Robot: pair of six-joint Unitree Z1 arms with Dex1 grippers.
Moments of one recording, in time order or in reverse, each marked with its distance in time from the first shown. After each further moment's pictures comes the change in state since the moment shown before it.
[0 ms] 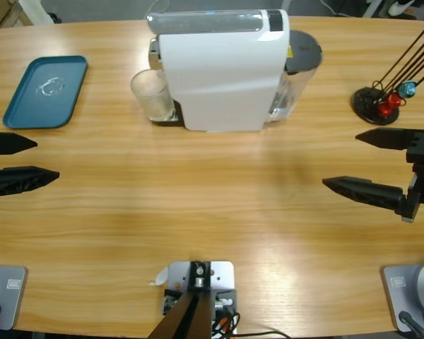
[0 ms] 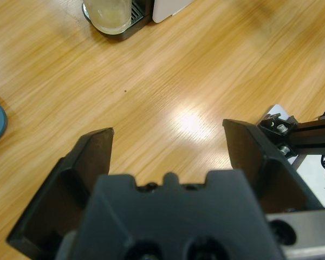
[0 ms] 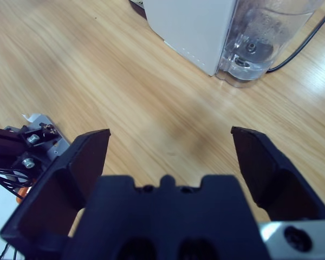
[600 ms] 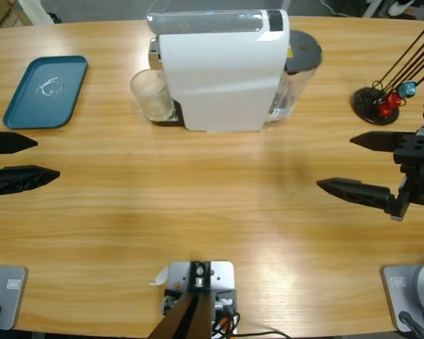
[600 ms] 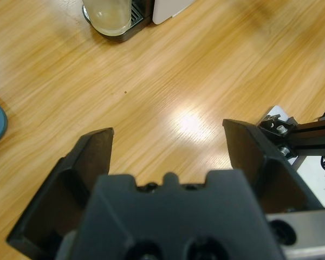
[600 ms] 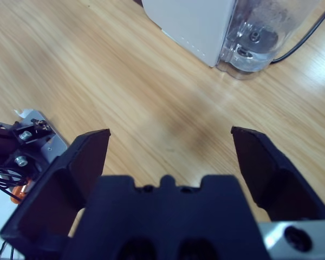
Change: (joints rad) arm 0 0.000 0.000 0.002 -0.007 0.000 -0.001; arm 1 0.000 0.047 0.000 0.000 -0.003 0.004
